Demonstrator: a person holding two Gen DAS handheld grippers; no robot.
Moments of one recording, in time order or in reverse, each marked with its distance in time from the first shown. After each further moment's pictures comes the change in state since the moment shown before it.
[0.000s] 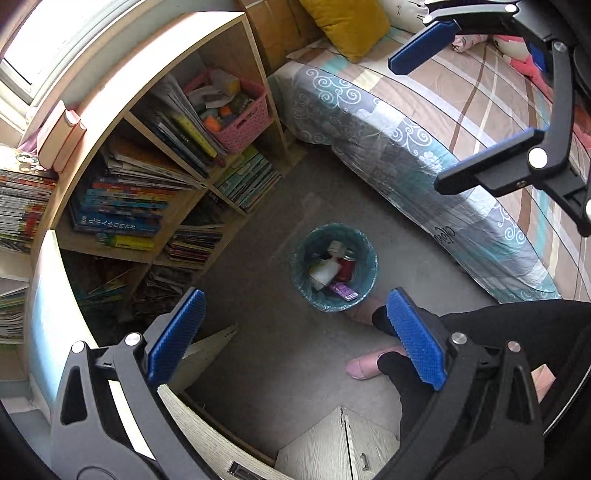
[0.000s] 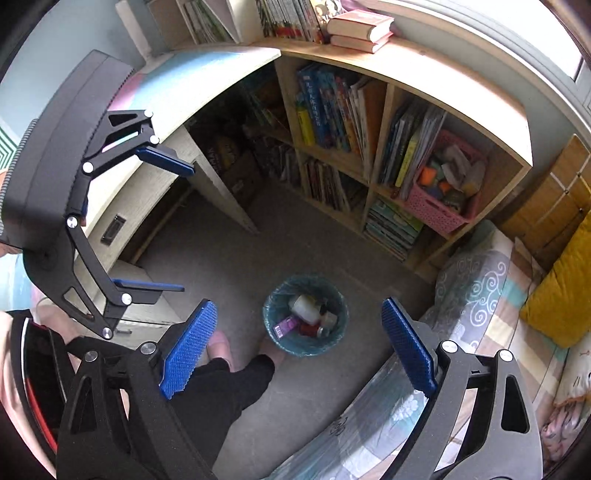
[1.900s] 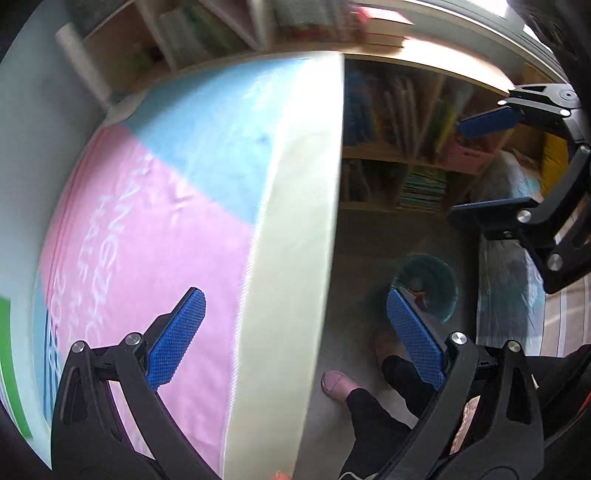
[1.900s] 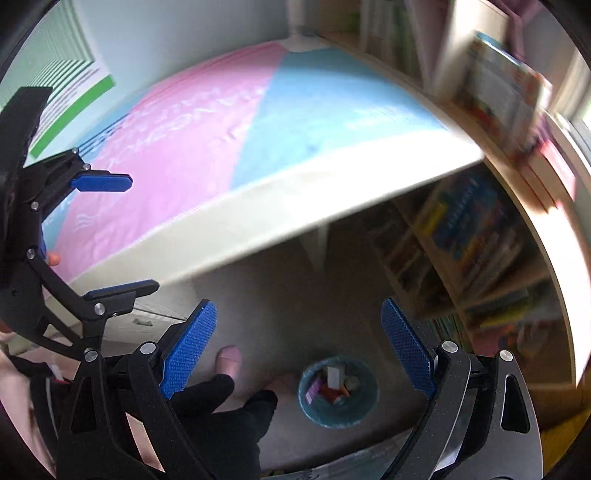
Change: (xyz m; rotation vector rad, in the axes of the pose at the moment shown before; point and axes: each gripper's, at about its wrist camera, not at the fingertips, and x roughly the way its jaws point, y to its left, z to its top) left arm -0.086 0.088 -0.245 -0.967 -0.018 0.339; right arm 0.055 0.219 0.137 -0.478 -0.013 0.148
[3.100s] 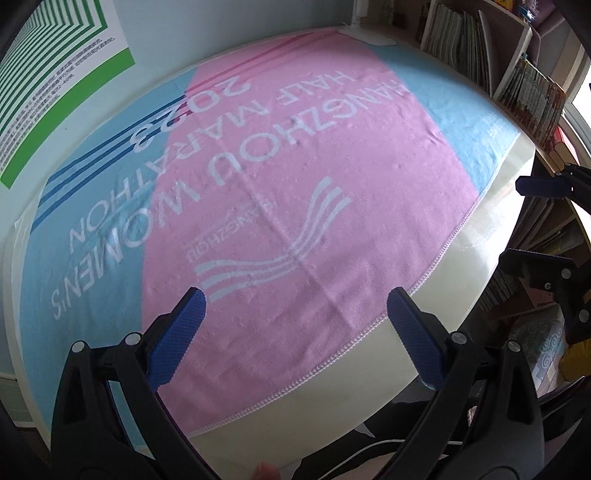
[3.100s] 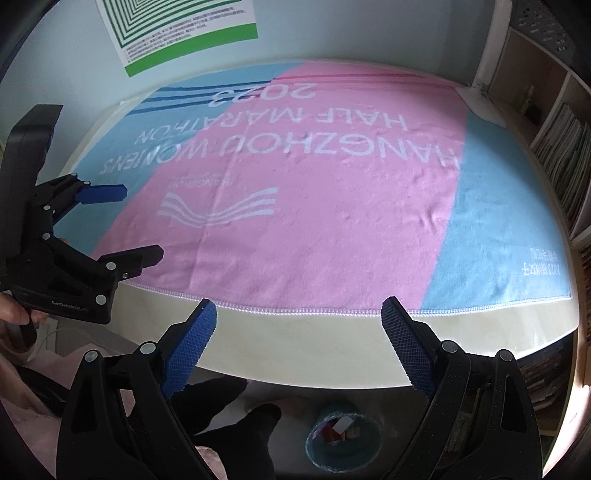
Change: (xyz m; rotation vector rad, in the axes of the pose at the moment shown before) left arm -0.042 0.142 -0.160 -0.740 0.029 0.200; right arm 0.041 0.173 0.079 -0.430 0.016 0.204
